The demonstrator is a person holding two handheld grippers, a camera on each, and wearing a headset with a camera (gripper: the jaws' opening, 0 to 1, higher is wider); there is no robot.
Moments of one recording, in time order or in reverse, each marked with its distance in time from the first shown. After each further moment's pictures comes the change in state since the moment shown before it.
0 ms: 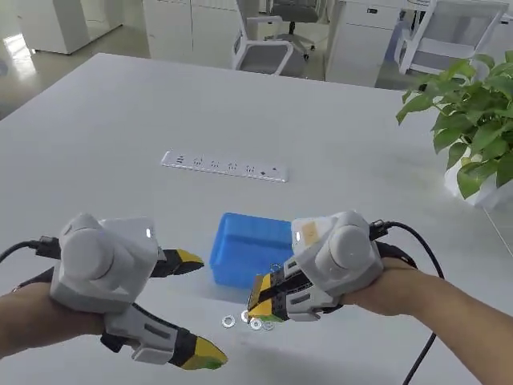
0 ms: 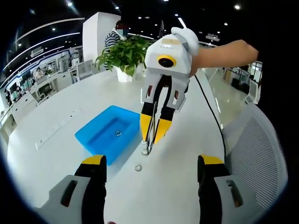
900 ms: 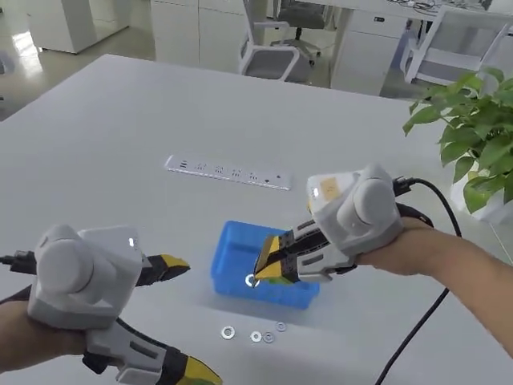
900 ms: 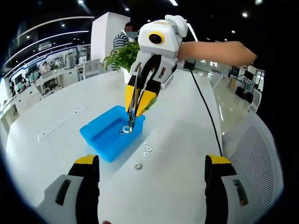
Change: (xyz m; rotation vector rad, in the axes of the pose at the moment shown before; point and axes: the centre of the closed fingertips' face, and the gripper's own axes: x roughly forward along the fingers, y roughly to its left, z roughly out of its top) left arm -0.009 0.001 0.003 -0.068 -0.034 0.031; right arm -0.031 -0.048 0.031 -0.078 -0.025 -0.020
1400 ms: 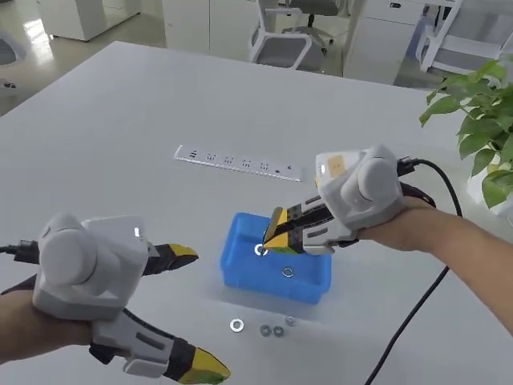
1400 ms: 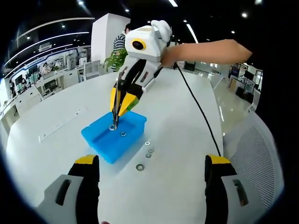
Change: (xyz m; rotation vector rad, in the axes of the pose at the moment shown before) left arm -0.001 0.003 0.003 0.005 -0.012 0.005; right arm 0.012 -0.040 -0.013 -0.010 0.001 -0.058
